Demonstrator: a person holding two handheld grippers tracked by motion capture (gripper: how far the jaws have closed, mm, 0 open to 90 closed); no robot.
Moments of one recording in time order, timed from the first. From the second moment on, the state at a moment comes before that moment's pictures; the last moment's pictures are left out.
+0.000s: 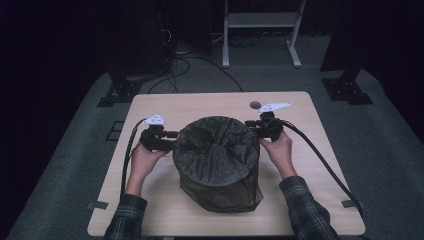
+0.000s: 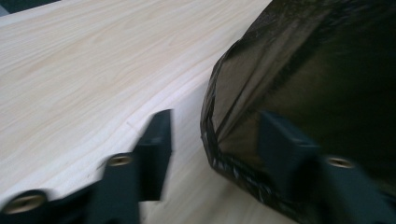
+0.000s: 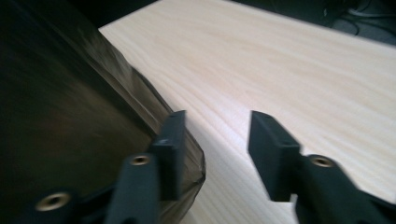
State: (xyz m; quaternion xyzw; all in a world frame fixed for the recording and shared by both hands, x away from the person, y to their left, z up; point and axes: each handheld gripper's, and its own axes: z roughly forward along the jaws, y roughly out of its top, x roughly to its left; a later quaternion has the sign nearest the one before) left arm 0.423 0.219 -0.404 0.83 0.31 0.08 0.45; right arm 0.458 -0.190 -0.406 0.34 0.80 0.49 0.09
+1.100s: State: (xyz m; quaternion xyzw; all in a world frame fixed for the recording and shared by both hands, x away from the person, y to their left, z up) left arm 0.305 0.241 -0.461 0.90 0.26 0.10 0.33; right arm 0.360 -0.204 -0.276 0.18 0.79 0.58 0.12
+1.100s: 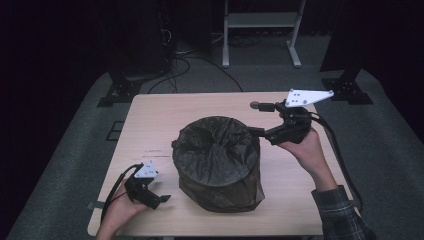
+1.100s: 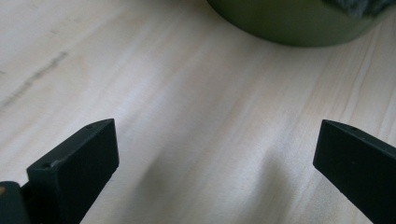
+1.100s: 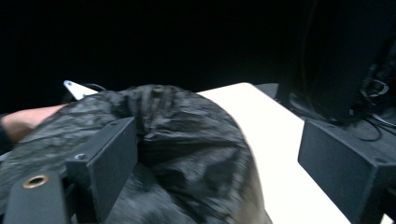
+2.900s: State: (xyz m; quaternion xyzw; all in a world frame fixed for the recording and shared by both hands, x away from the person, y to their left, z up) left arm 0.298 0.234 -0.483 0.89 0.24 0.11 0.37; right arm 0.364 -0.096 -0.292 0.09 0.95 0.31 0.06
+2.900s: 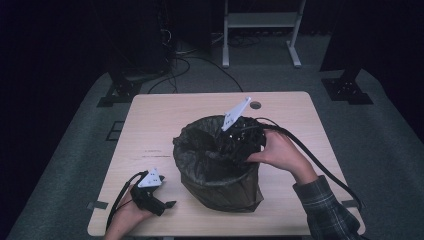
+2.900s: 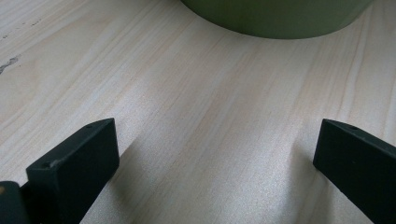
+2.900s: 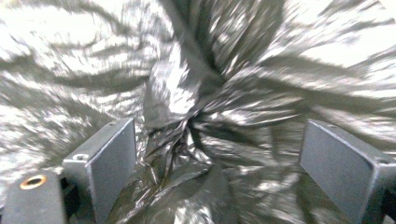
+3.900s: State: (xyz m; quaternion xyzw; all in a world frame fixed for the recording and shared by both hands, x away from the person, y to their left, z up) left arm 0.298 0.234 -0.484 0.89 0.24 0.10 0.37; right arm 0.389 -0.007 -0.329 0.09 0.97 0.22 0.04
